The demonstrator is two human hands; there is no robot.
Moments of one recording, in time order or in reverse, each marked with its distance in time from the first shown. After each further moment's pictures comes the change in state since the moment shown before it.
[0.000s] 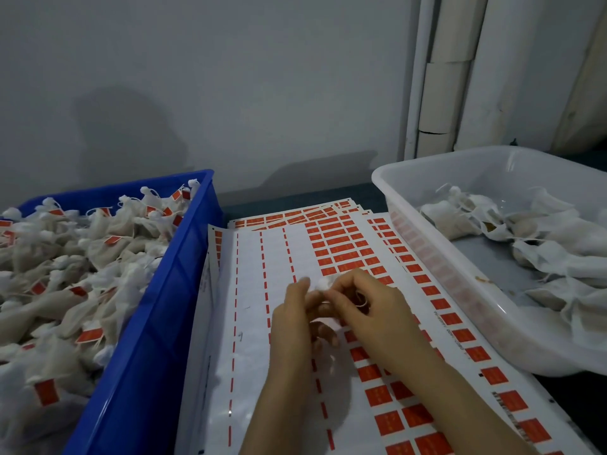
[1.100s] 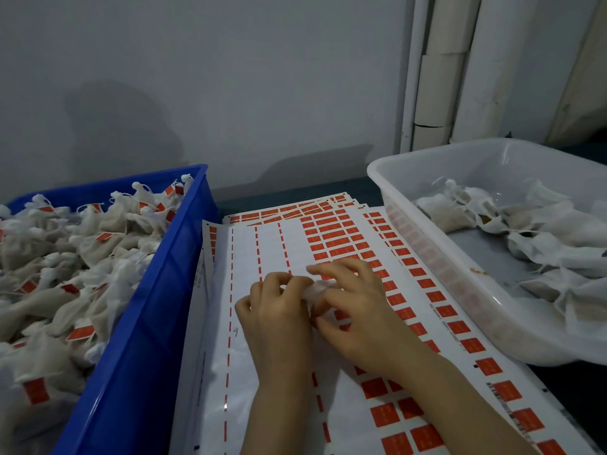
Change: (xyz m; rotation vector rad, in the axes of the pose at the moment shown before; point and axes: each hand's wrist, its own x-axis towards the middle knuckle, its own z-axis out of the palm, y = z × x) left_hand 0.007 -0.018 -0.008 0.951 0.474 0.795; right_hand -0.004 0.012 0.006 -0.384 -0.126 -0.231
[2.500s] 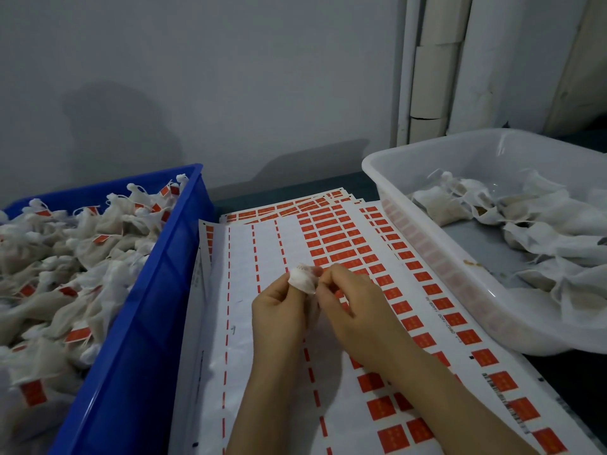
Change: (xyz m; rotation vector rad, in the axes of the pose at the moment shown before) left_hand 0.006 0.011 -0.001 -0.989 -0.210 -0.553; right_hand -0.001 -0.011 -0.002 0.319 0.111 0.174
